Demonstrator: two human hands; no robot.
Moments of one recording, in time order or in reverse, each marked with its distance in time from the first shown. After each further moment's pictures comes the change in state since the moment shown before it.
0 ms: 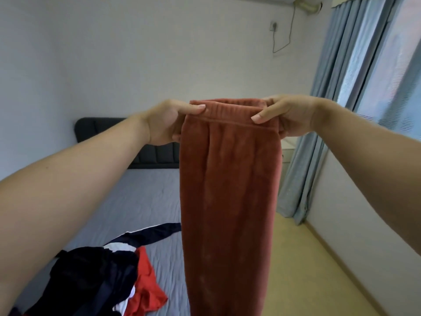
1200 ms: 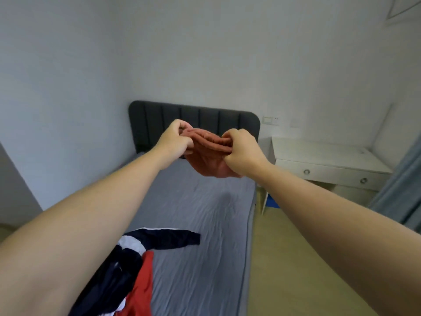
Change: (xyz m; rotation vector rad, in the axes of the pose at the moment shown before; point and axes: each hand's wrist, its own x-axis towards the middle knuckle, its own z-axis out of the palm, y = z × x) left_hand 0.264 -0.186 -0.141 0.236 1.008 -0.133; right_hand 0.346 0.178 -0.147 -0.702 0.475 -0.291
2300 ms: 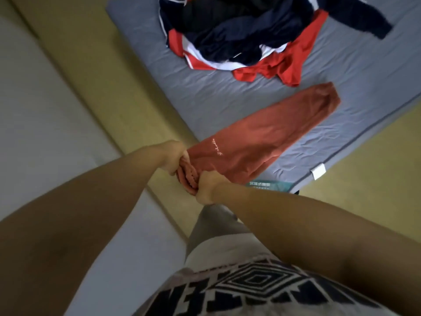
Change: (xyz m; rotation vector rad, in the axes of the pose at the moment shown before) left_hand -0.755 -0.350 -0.240 0.736 -0.903 -1.038; right_hand -0.677 -0.298 0.395 -0.109 -1.651 -0.146
